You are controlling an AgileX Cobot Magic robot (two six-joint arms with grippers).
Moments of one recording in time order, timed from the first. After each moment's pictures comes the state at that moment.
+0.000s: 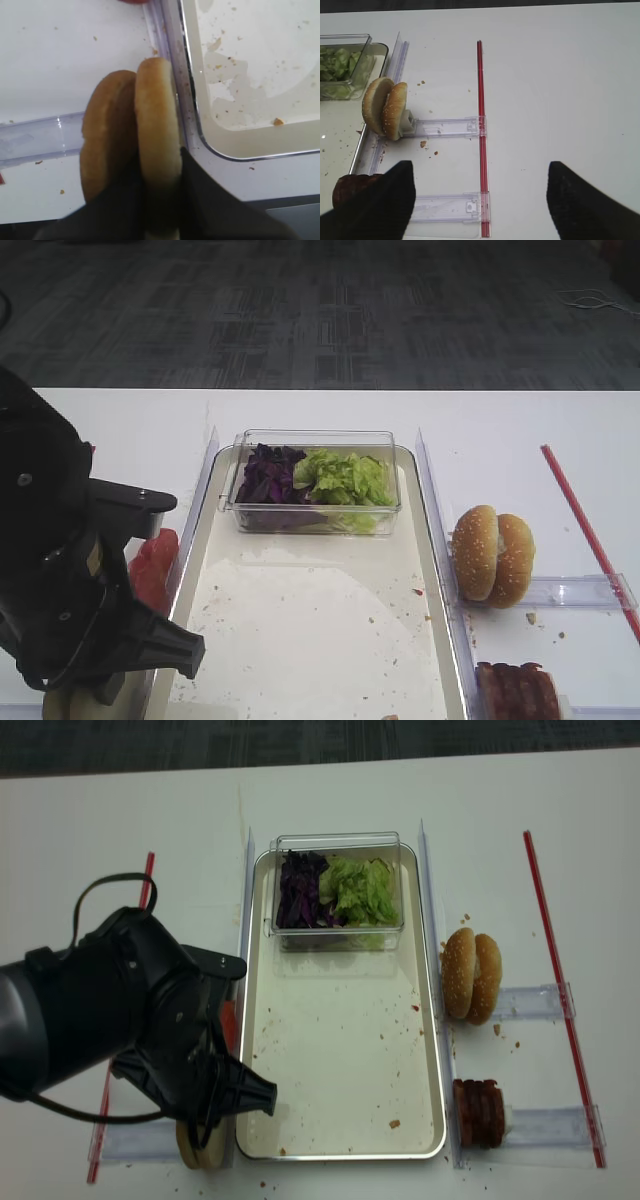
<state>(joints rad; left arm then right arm) -0.70 1.47 -0.79 0.10 0.97 -0.60 0.02 -0.02 -0.49 -0.03 1.12 0.05</state>
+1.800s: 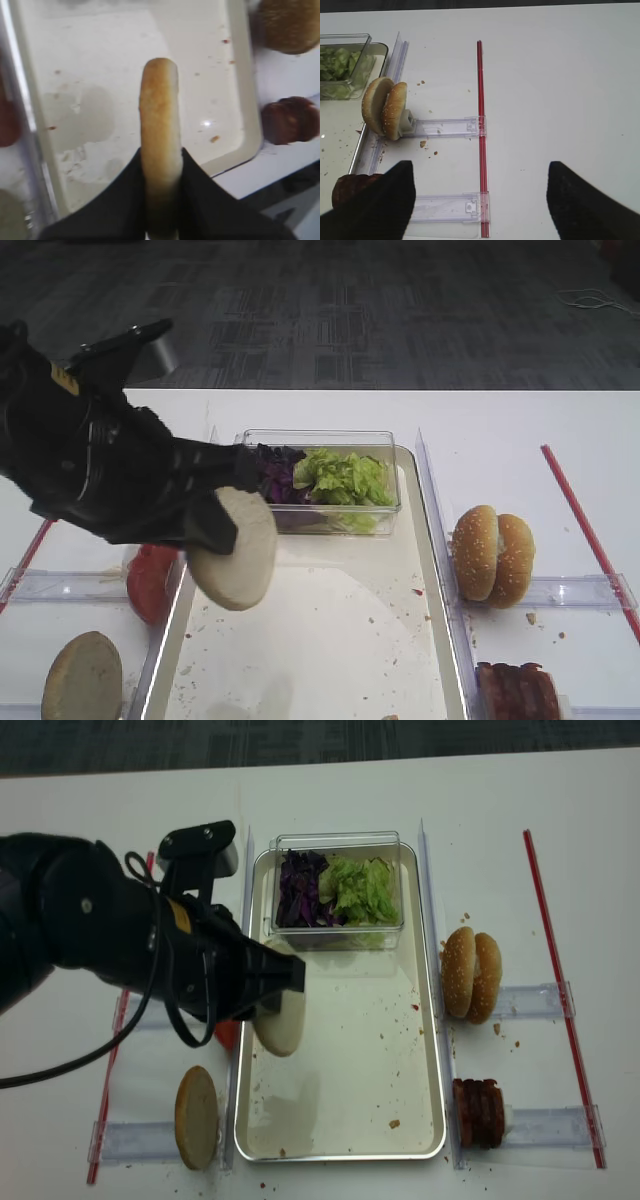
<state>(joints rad) -0.56 1.31 -0.92 -0.39 0.78 -0.18 0.02 -0.02 -0.49 -0.03 1.12 0.05</state>
